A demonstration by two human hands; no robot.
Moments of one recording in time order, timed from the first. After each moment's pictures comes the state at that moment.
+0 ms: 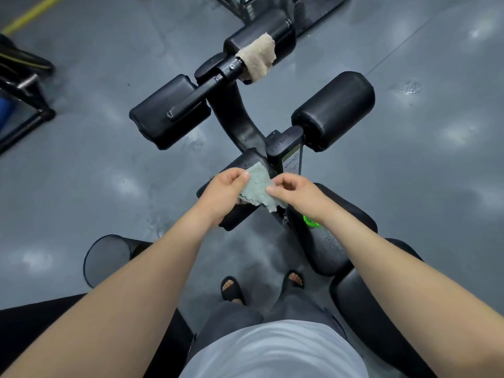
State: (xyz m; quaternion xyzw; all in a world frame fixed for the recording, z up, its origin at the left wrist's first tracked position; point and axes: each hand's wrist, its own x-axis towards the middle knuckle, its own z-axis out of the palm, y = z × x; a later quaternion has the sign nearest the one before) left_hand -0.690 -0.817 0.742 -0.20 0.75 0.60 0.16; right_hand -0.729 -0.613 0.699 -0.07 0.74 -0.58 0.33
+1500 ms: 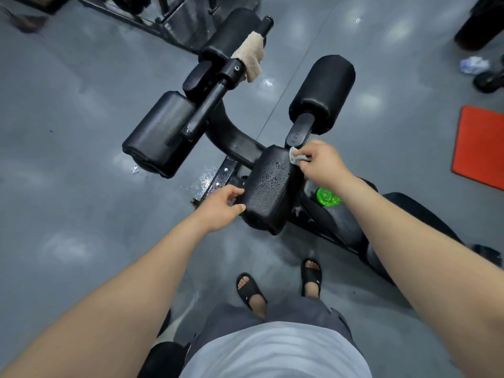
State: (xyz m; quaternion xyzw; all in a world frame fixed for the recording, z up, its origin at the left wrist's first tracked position) left_hand -0.720 -0.994 0.684 0.02 0.85 0.41 0.32; right_hand -0.744 -0.711 0.708 0.04 0.95 -0.30 0.05
